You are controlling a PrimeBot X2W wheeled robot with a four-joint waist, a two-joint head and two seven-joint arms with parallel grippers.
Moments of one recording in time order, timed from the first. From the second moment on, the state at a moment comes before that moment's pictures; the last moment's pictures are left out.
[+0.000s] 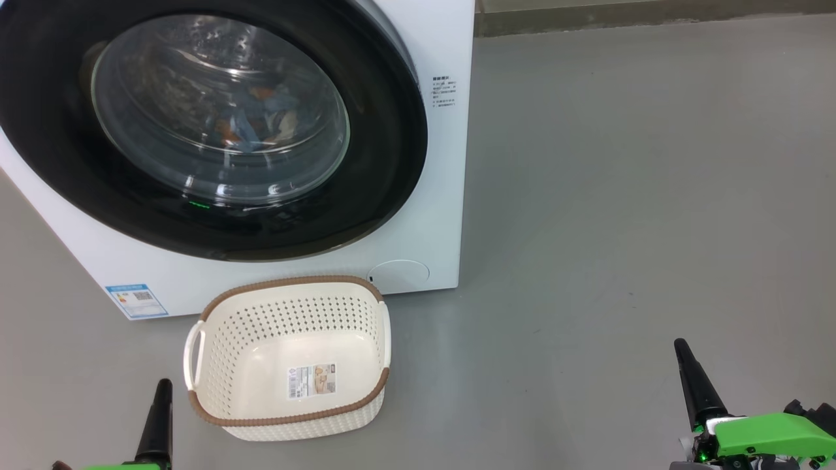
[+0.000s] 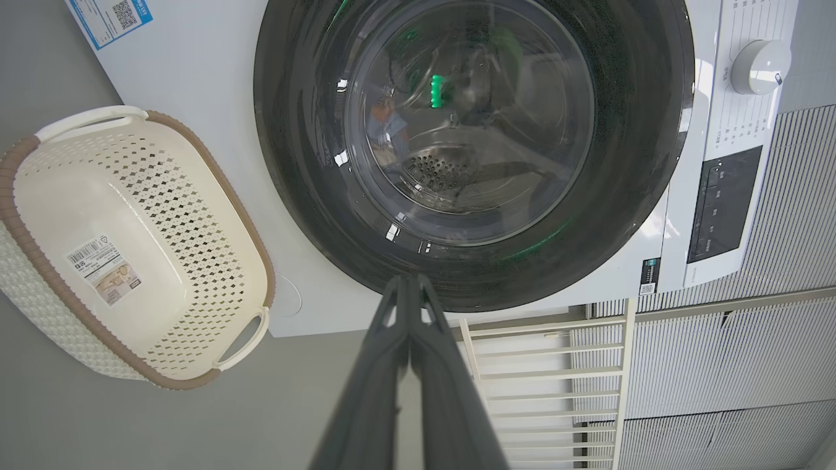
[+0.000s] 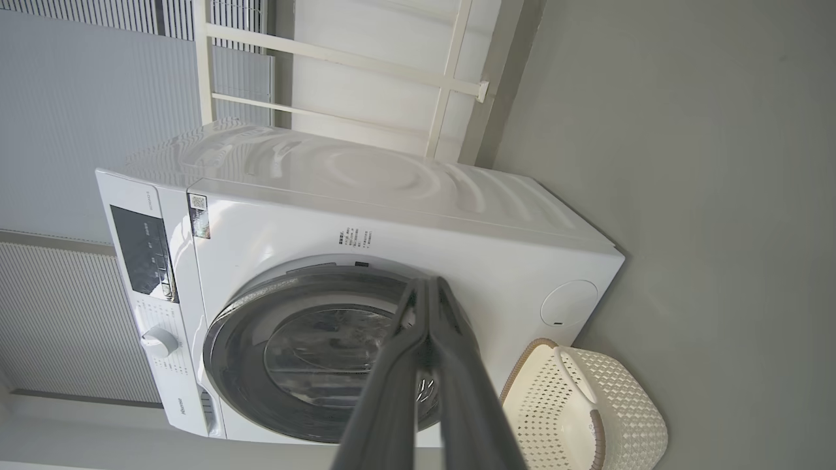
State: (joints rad) left arm -0.03 0.03 0.07 0.24 -1.42 -0.12 0.06; right arm -0.06 -0.05 -0.11 0.27 1.42 0.13 0.06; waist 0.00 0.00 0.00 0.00
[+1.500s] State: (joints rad) left arm -0.07 0.03 0.08 0.27 -1.61 -0.12 0.11; right arm -0.06 -0.05 -0.14 0.27 1.61 0.13 0.11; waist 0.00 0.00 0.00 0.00
